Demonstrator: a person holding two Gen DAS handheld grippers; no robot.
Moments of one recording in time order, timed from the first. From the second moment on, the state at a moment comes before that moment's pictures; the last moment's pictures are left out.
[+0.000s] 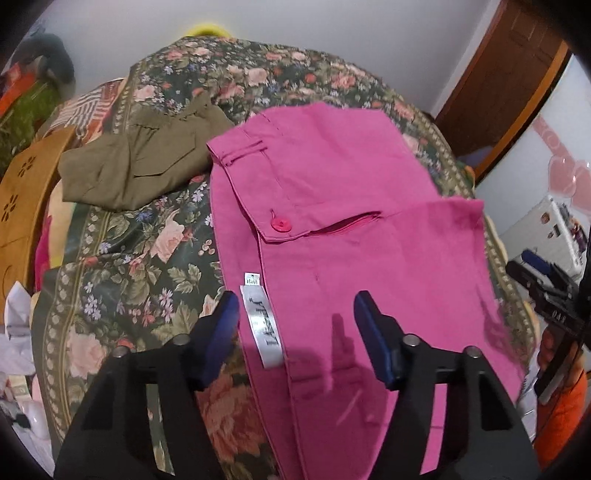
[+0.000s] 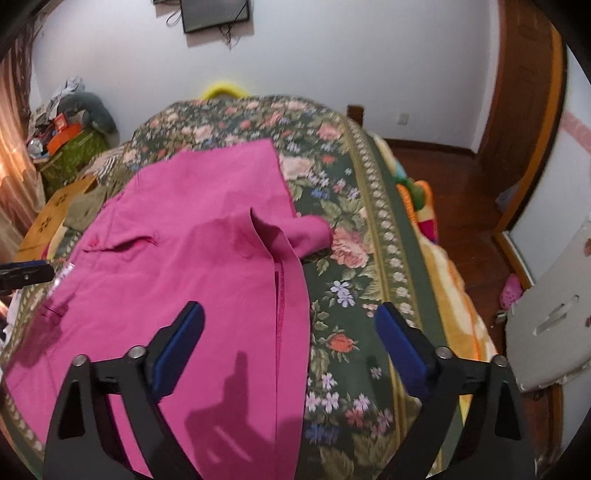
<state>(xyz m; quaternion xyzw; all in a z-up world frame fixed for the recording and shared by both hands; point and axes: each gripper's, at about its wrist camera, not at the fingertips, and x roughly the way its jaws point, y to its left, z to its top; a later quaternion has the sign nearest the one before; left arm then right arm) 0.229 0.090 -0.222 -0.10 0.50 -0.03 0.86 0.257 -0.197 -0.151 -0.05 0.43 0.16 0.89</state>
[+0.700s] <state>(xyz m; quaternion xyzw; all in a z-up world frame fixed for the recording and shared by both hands) 0.275 0.089 -0.257 0.00 0.52 0.00 0.85 0.326 -0.177 -0.200 0.00 0.50 0.23 0.83</state>
